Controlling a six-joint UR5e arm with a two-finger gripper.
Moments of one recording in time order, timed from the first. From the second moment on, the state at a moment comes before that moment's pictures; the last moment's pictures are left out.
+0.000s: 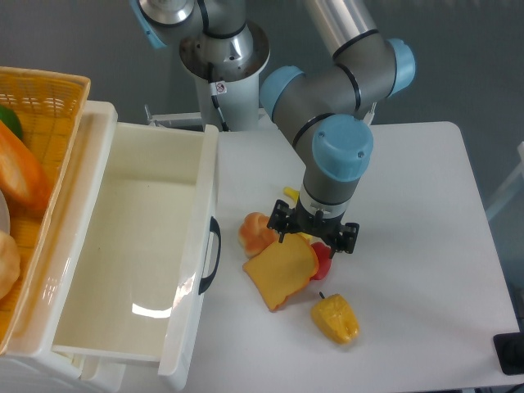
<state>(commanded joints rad) 2.55 -1.99 -1.57 -1.17 1.47 0.77</state>
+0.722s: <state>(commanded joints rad) 2.56 -2.02 -1.62 -1.17 1.48 0.65</state>
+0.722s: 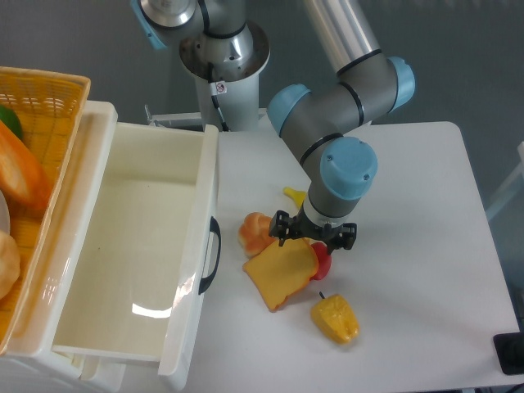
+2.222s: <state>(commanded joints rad) 2.53 -2.05 -1.62 -1.17 1.47 0.66</state>
